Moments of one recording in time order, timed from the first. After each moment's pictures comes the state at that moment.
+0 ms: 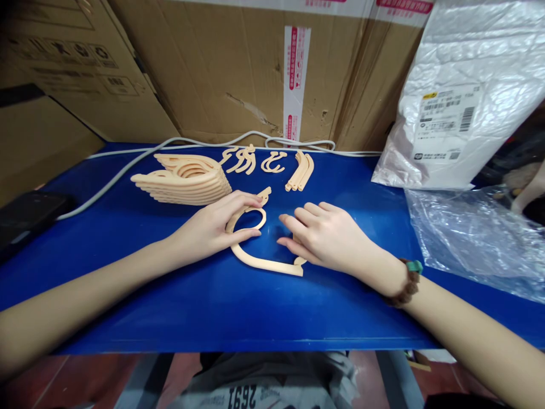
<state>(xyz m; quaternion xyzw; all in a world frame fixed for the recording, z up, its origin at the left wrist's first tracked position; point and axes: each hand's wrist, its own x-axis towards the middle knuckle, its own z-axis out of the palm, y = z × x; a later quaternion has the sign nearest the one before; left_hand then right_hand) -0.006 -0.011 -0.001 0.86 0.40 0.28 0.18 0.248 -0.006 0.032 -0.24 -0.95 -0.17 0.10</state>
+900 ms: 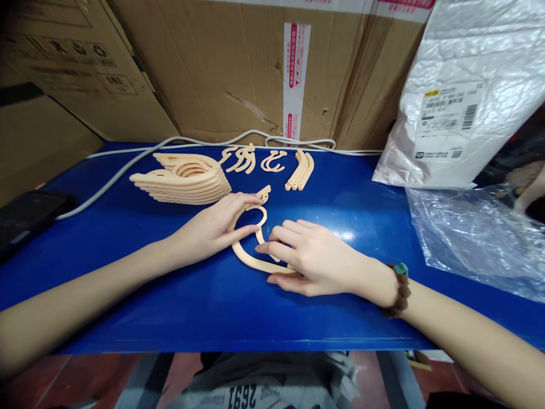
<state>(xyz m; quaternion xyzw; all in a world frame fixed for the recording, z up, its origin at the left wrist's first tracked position) -0.008 -0.009 -0.004 0.87 0.40 0.25 0.17 0.240 -0.018 0.023 -0.15 -0.98 0.04 0.09</state>
